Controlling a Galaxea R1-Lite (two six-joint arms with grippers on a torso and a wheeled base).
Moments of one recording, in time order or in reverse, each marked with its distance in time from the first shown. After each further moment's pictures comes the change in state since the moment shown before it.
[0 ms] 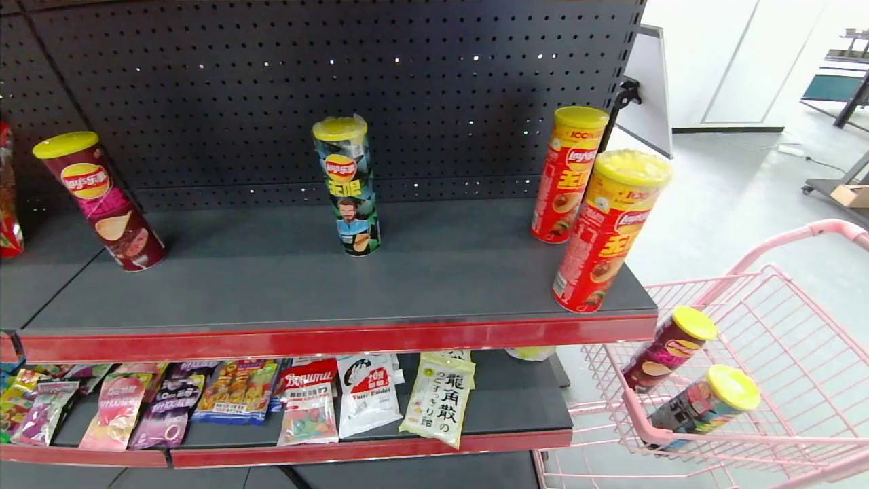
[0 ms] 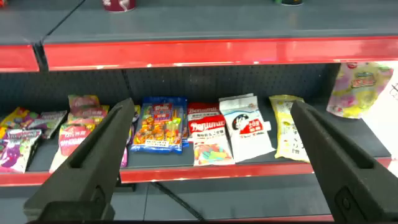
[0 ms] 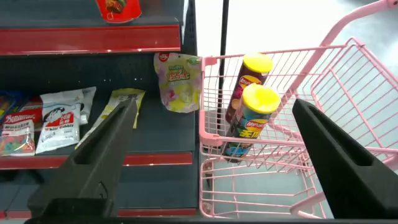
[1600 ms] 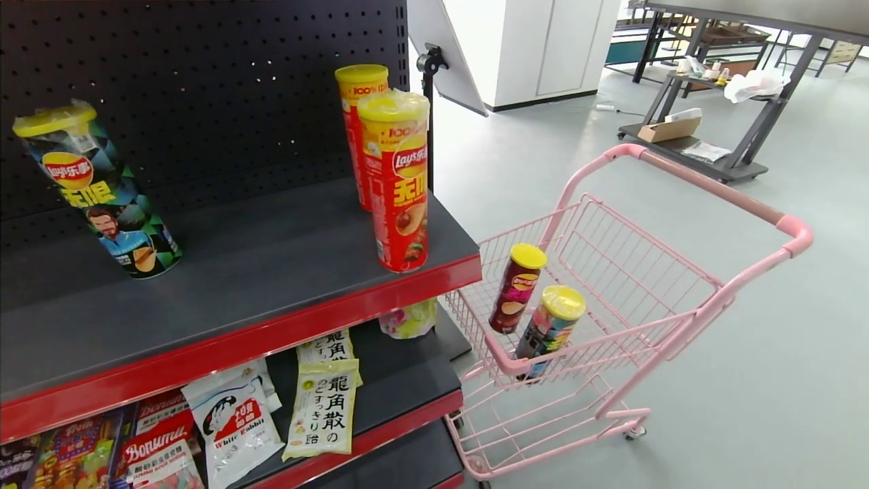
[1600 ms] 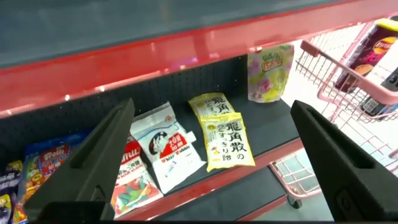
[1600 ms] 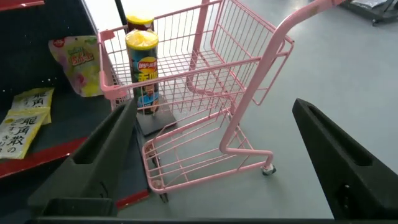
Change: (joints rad) left arm 0.001 0.000 0.000 -0.001 -0.001 -0.001; right arm 0.000 0.000 0.000 0.000 -0.004 0.001
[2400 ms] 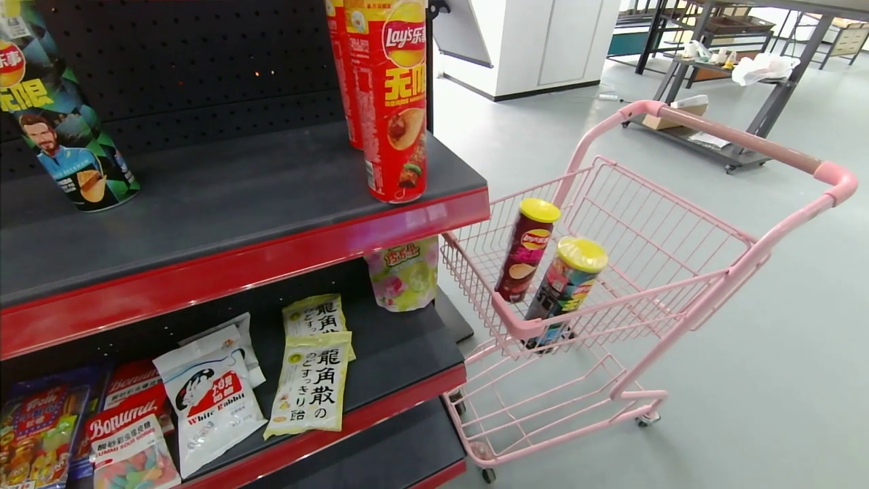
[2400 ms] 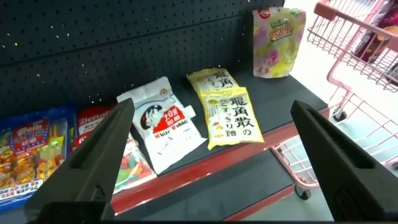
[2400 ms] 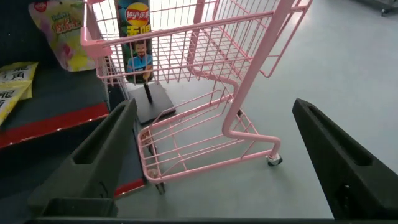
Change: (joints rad) left arm 0.000 0.000 0.000 0.001 -0.001 0.000; right arm 0.000 0.005 0.000 0.000 0.008 -0.004
